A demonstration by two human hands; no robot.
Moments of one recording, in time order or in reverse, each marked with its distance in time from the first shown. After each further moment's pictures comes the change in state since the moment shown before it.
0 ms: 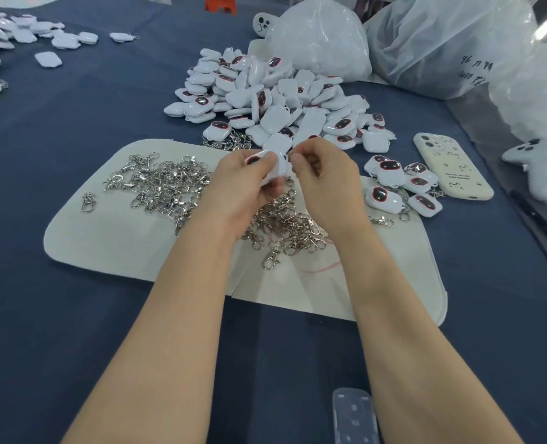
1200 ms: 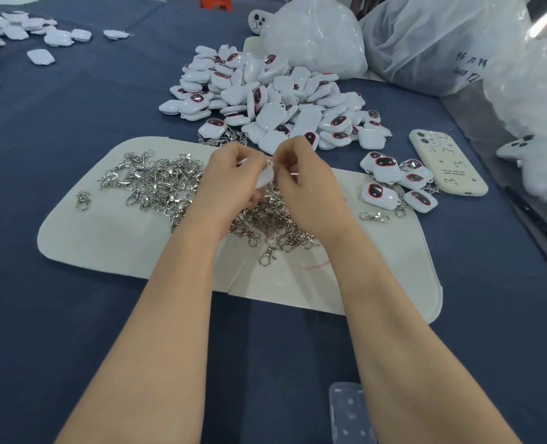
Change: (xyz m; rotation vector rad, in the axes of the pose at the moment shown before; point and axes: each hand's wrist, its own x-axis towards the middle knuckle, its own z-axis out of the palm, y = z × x) left_hand 0.002 -0.003 -0.015 0.429 0.046 0.160; right_hand -0.007 -0.004 0.007 0.011 -0.198 -0.055
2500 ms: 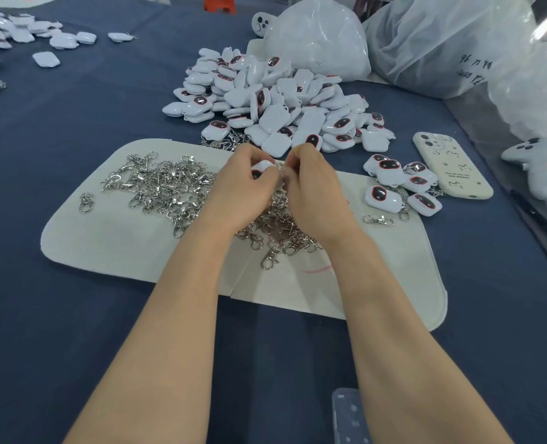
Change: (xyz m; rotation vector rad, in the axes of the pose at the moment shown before) left_hand 0.002 -0.007 0.004 0.257 -0.034 0.127; right_hand 0.003 0.009 0.000 -0.196 0.025 -0.026
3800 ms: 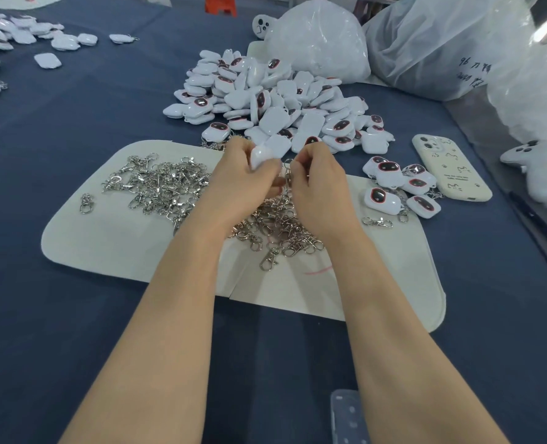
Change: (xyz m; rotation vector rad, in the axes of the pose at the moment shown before) left_hand -0.002 0.015 -0.004 -0.253 0.001 -0.081; right_hand 0.003 0.001 -0.001 0.072 0.116 0.091
